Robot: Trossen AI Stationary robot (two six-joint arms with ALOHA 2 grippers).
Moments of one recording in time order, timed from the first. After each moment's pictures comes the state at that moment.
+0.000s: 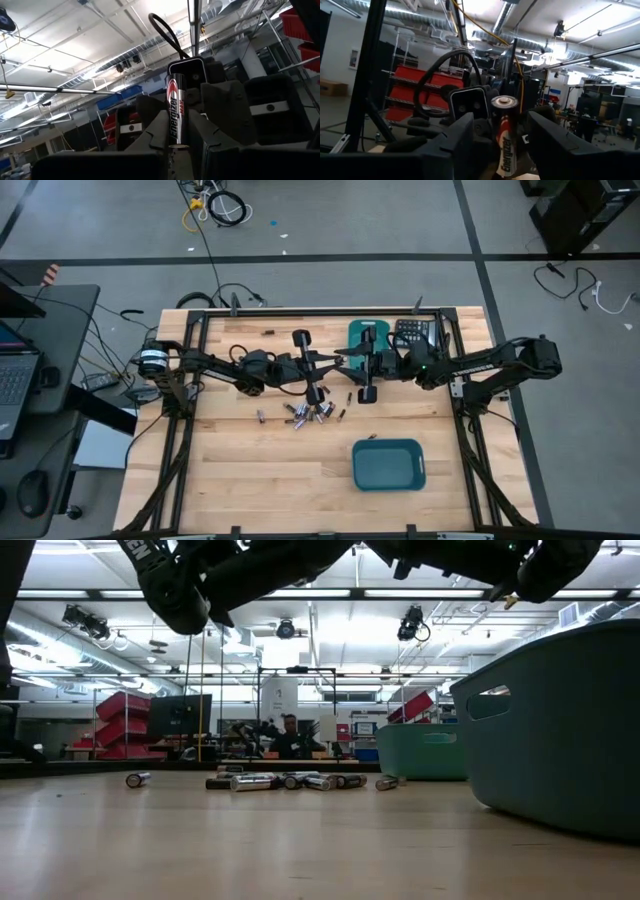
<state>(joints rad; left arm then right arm) 0.08 1.75 0.84 1.42 0.02 0.42 -0.09 1.39 0.66 1.08 -0.10 -0.19</state>
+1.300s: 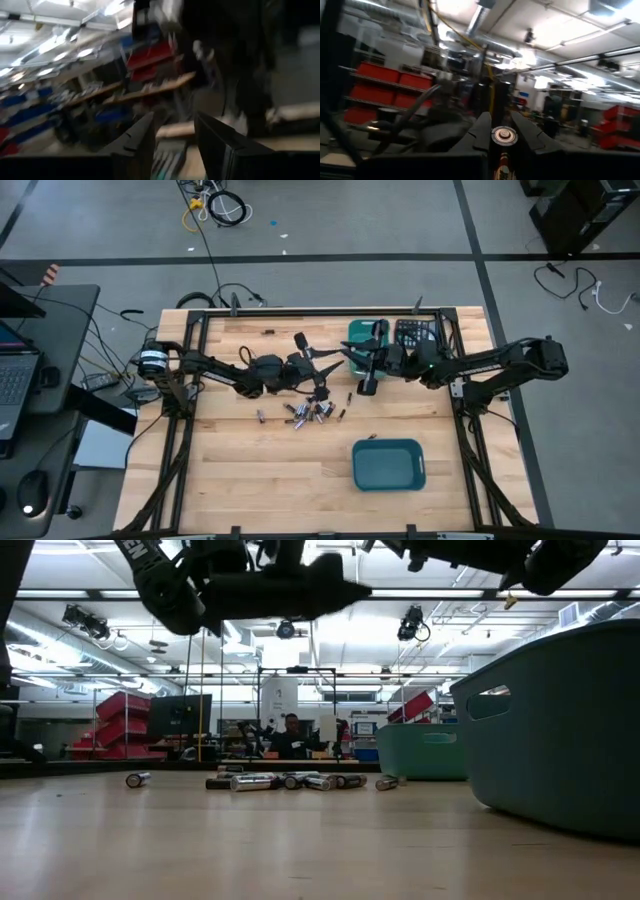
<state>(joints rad) 0.05 1.75 0.82 1.17 -0.29 0.38 -0.08 1.32 0.66 1.04 0.09 -0.29</state>
